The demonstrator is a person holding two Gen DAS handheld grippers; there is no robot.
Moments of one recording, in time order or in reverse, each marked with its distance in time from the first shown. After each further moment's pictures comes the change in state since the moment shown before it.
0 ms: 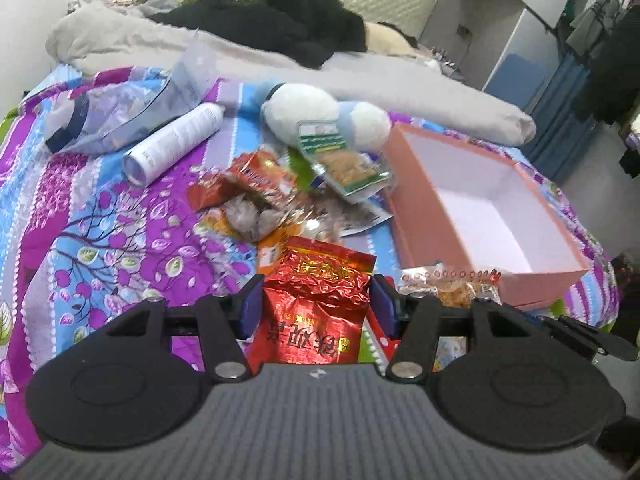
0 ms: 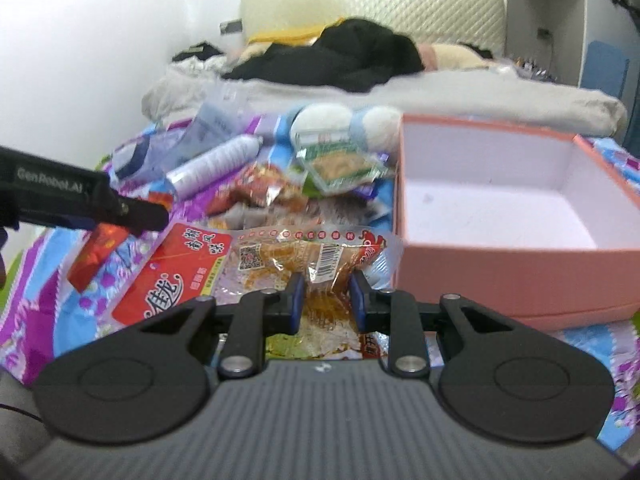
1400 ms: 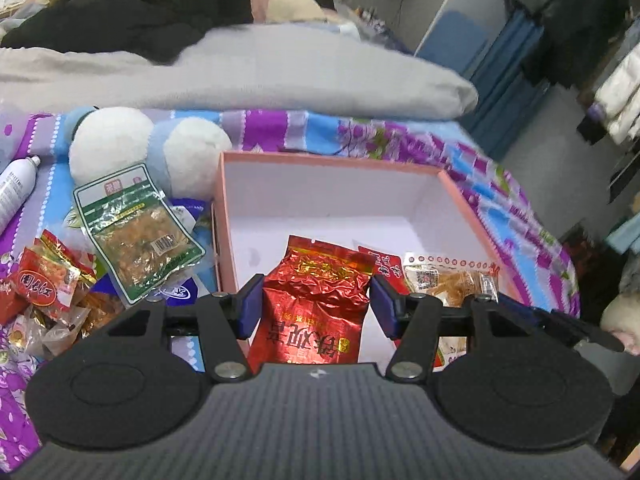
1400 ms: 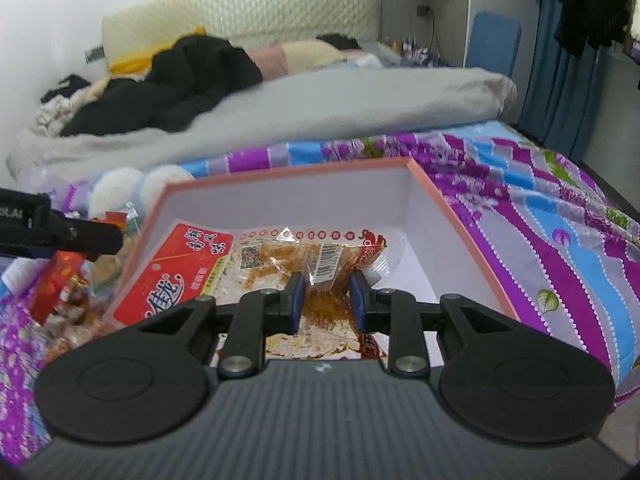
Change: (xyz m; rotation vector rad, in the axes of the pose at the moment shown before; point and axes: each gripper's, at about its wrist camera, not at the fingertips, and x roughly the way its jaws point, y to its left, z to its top) left arm 0.180 -0.188 0.130 0.097 0.152 -0.159; right arm 0.054 -0.197 0.083 0.164 0.046 -0.295
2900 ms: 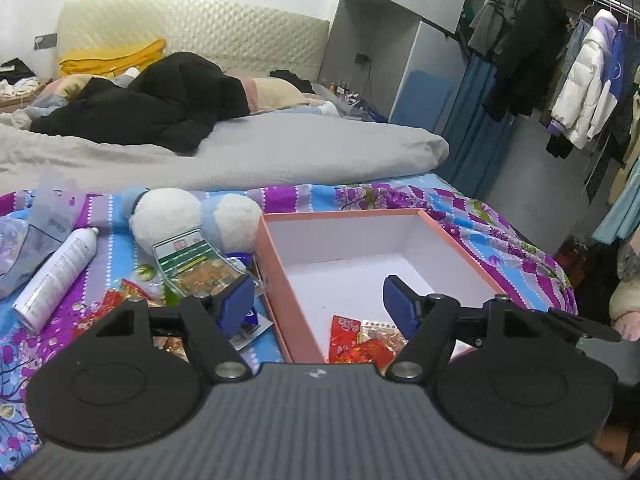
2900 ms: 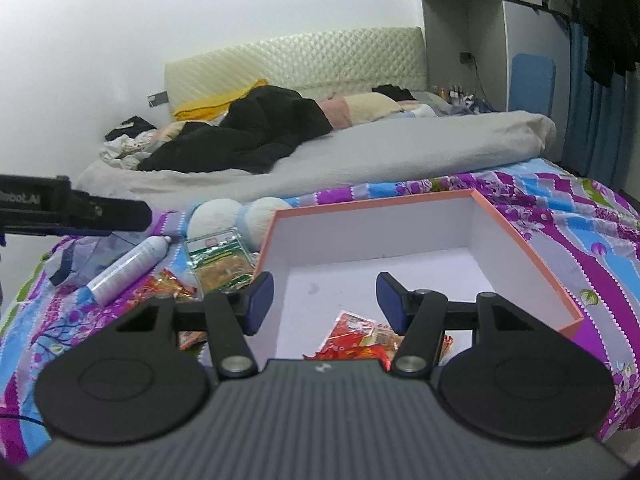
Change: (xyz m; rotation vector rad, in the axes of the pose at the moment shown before) left arm -0.153 0.034 -0.078 0.147 -0.282 -0.009; right arm -0.093 0.055 -0.041 0.002 -0.189 0.173
